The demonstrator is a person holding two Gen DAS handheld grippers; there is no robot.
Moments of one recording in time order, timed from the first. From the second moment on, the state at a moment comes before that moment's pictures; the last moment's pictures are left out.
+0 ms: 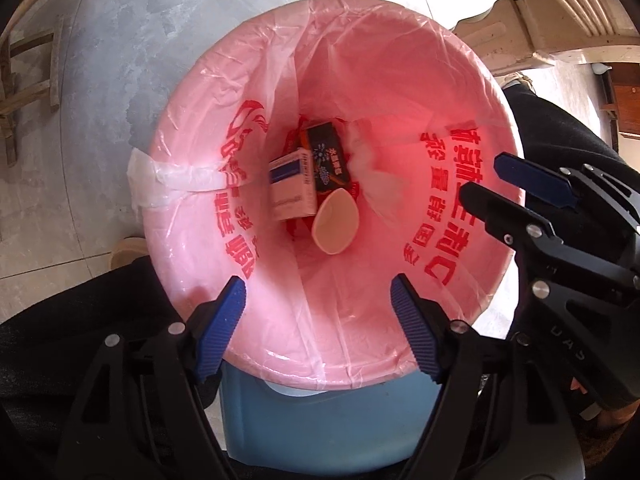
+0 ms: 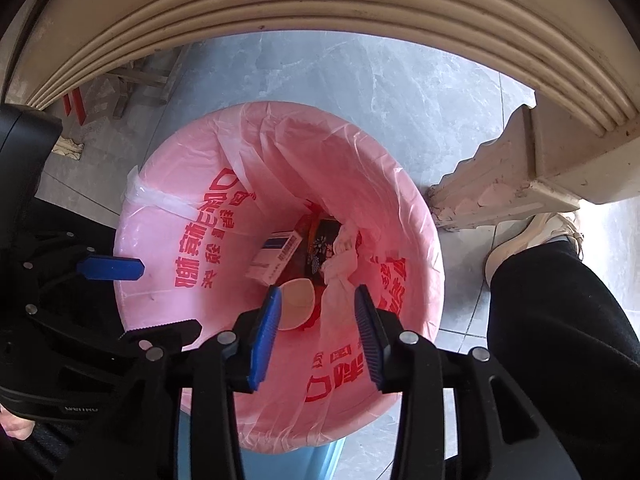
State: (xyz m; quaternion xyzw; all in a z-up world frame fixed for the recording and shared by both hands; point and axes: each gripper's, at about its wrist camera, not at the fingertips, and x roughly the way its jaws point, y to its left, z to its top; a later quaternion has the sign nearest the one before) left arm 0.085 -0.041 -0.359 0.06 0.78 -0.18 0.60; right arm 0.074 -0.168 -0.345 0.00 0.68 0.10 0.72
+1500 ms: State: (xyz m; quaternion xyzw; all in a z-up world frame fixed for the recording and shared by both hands) left arm 0.270 -0.101 0.039 0.28 0.60 -0.20 0.73; right arm 0.180 -0.186 0.098 -0.29 0.38 0.38 0.79
